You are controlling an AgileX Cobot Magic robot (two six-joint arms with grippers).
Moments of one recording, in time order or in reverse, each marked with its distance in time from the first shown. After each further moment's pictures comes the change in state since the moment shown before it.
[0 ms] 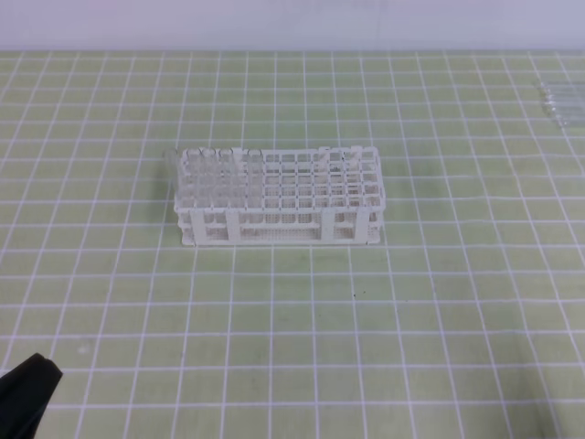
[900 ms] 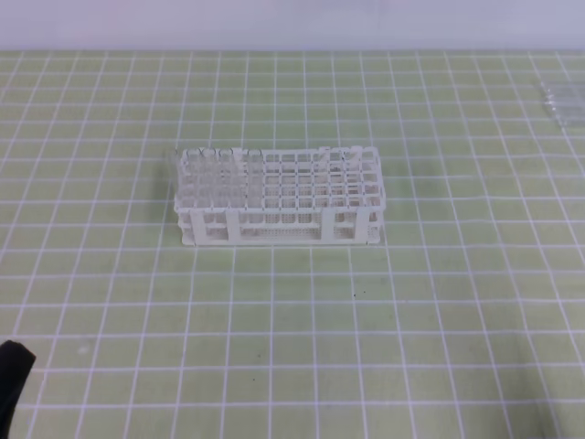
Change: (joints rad) left arm 0.000 0.001 -0.018 -0.028 0.072 -0.181; right arm 0.000 0.000 0.000 0.001 0.000 -0.016
